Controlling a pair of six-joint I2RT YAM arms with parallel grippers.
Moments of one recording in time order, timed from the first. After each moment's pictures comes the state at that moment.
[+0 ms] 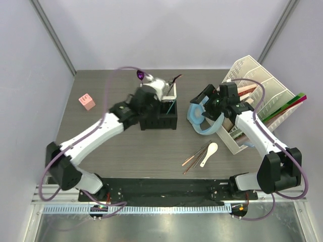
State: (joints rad) left arm -0.73 1.42 1.37 -0.48 -0.19 -0.21; right arm 0.22 1.35 1.05 -0.41 -0.24 0.94
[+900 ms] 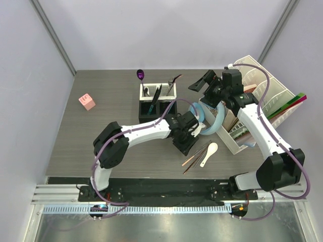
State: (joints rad) left arm -1.03 1.98 1.54 -0.71 0.24 -0.18; right arm 0.24 1.38 1.27 -0.44 -0.26 0.90
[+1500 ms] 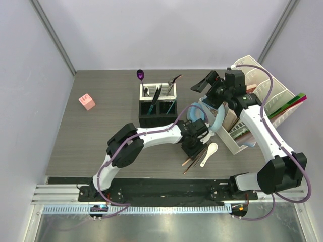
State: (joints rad) left arm -1.10 2.15 1.64 -0.66 0.23 -0.14; right arm 0.22 1.35 1.27 -0.48 -0.26 0.90
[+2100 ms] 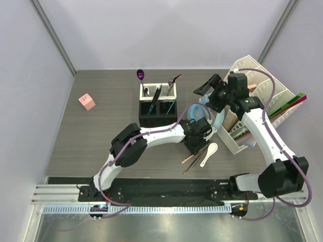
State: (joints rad) left arm -1.11 2.20 1.71 -0.63 0.10 -0.13; right arm 0.18 1.31 1.22 -0.50 -0.27 0.90
